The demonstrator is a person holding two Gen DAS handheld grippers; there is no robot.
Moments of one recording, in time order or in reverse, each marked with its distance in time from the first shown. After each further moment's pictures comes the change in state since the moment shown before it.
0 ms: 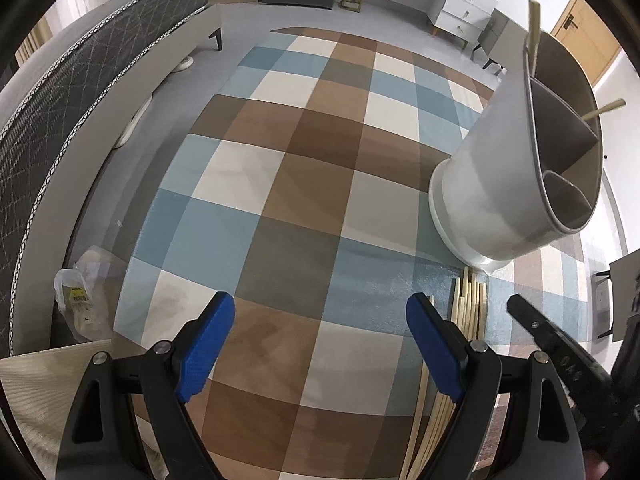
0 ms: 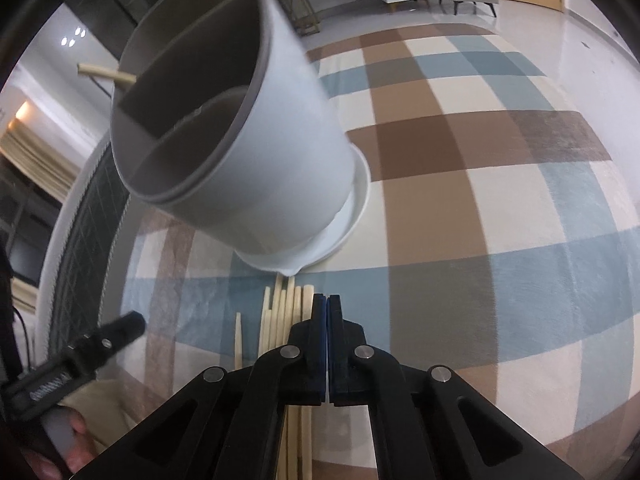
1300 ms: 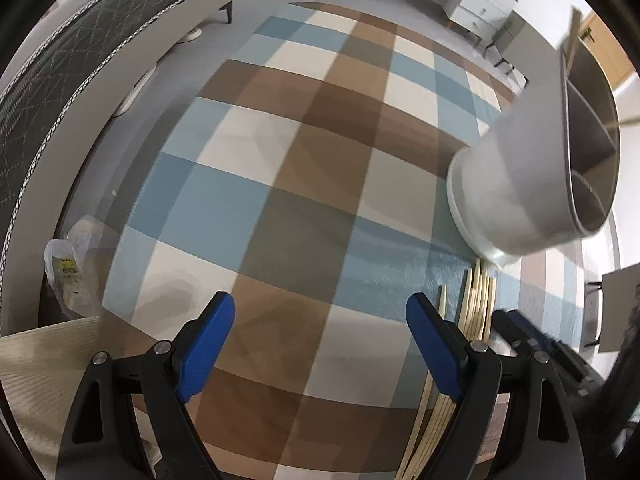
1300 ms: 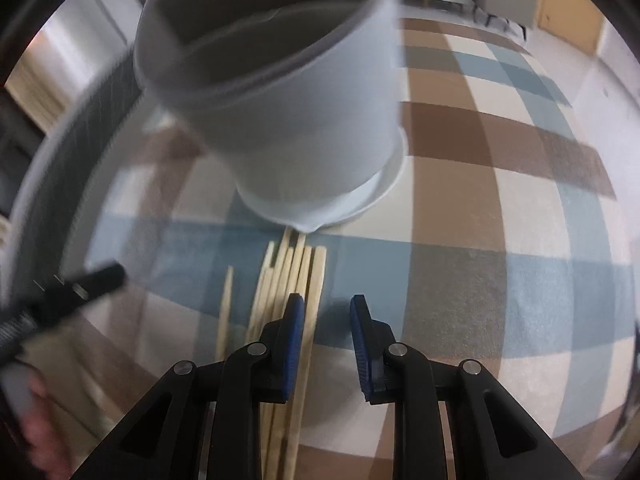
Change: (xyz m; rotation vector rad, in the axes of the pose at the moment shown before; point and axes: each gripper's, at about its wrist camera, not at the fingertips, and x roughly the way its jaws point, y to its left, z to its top) left arm 0.010 0.017 -0.001 -0.093 0.072 -0.029; right arm 0.031 0.048 -0.008 -0.240 0.106 -0.158
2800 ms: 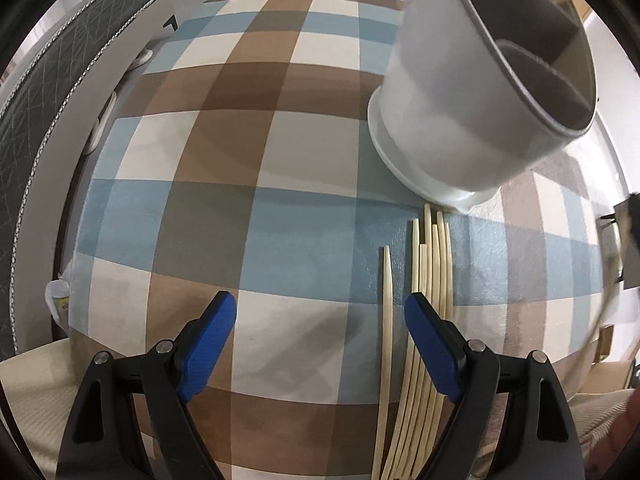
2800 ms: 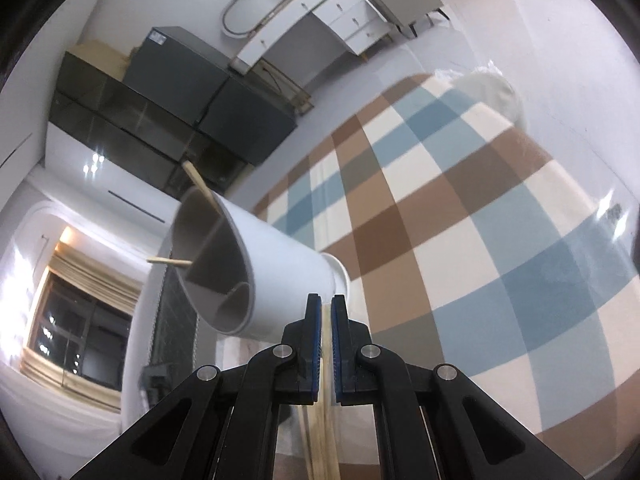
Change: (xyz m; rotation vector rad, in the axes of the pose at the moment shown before) left arm 0.022 -0.063 -0.020 0.230 0.058 0.055; right arm -0.094 -0.130 -0.003 0.528 -0.361 0.398
